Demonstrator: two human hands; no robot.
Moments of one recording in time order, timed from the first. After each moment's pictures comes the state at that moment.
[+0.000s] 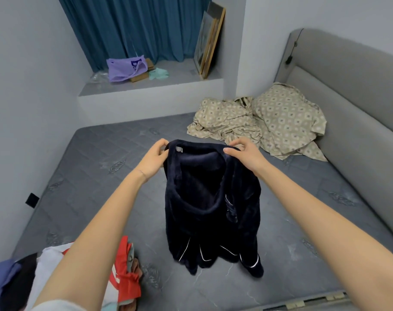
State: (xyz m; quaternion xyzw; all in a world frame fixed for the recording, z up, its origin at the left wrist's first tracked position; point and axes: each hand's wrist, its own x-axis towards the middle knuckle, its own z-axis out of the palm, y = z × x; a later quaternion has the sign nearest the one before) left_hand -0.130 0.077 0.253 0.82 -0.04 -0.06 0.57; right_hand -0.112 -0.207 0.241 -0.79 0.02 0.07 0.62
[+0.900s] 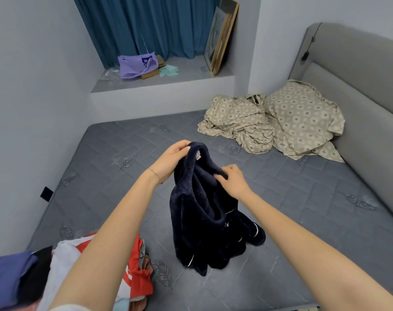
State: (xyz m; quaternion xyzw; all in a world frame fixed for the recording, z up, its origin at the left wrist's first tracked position) left_hand -0.135 0.077 0.253 0.75 -0.08 -0.11 0.65; right_hand -0.130 -0.130 0.159 -0.90 -0.04 0.08 0.43
